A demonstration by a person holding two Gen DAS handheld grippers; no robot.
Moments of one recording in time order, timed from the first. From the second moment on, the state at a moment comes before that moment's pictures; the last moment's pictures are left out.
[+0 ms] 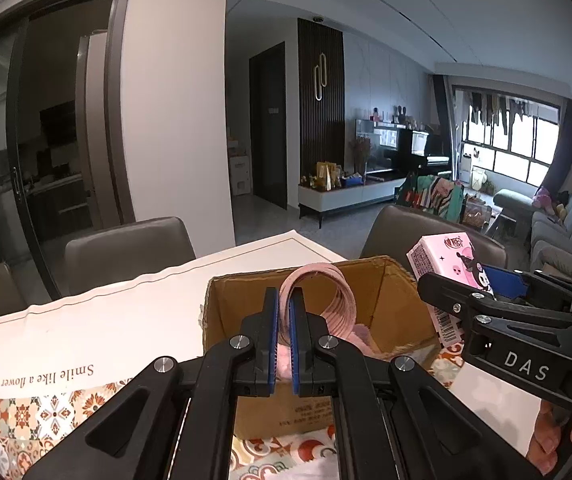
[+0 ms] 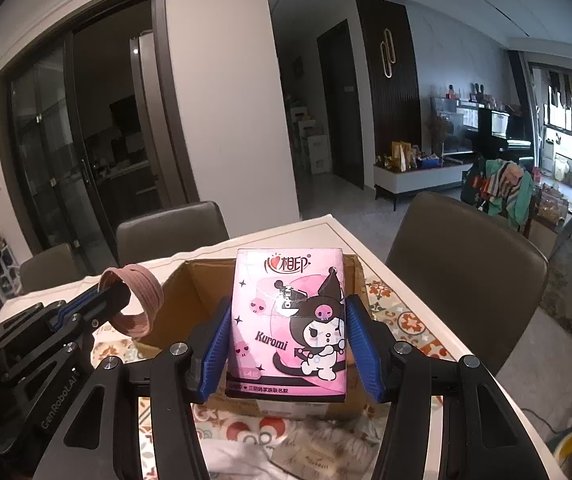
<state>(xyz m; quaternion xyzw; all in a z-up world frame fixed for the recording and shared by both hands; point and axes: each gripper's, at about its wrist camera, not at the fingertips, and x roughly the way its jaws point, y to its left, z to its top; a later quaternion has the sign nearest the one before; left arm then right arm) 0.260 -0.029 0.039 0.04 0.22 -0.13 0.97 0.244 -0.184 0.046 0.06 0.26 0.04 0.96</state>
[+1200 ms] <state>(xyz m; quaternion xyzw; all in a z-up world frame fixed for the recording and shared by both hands) 0.312 -0.038 -0.006 0.05 0.28 -0.13 0.95 0.313 -0.184 0.014 0.04 0.33 0.02 0.94</state>
